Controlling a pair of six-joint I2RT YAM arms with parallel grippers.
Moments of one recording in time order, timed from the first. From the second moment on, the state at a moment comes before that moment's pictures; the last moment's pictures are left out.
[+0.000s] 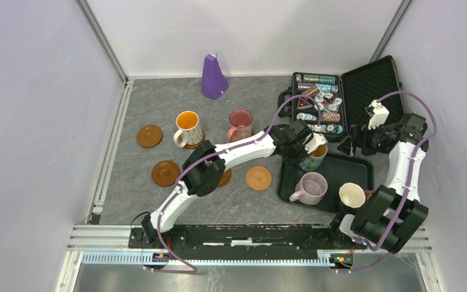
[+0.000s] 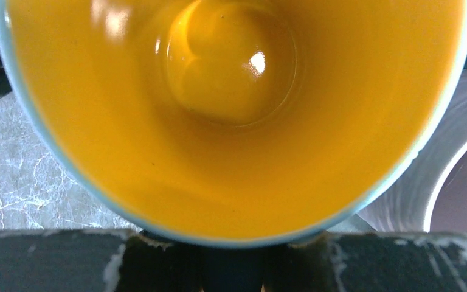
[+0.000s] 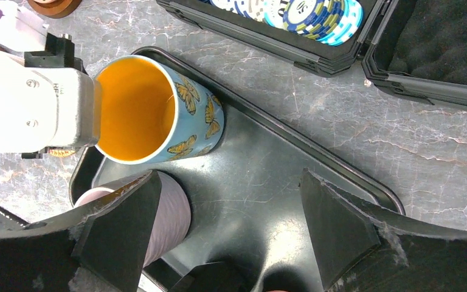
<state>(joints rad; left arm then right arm) -1.04 2.36 2.04 -0.63 0.17 0.16 -0.57 1.28 1.03 -0.83 -0.79 -0.56</state>
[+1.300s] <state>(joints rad) -0.25 1.73 1.79 -0.60 0.34 0.12 -0.47 1.38 1.11 -0.67 -0.80 -0.41</state>
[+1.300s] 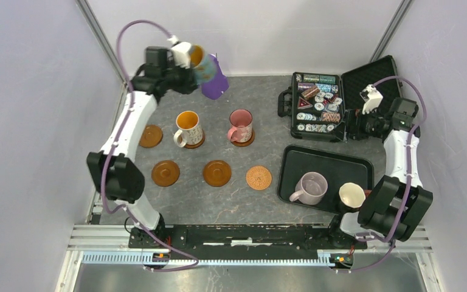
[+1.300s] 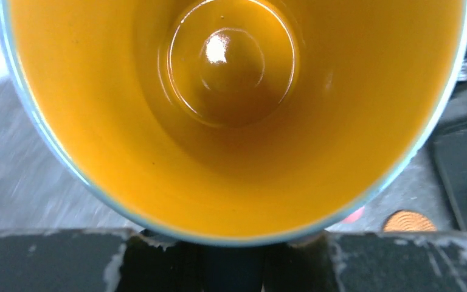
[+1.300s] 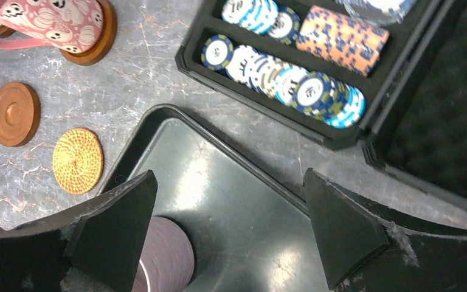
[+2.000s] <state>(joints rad) 0.41 1.44 1.09 -0.63 0.48 0.61 -0.26 1.48 1.24 -0.65 -0.75 -0.36</state>
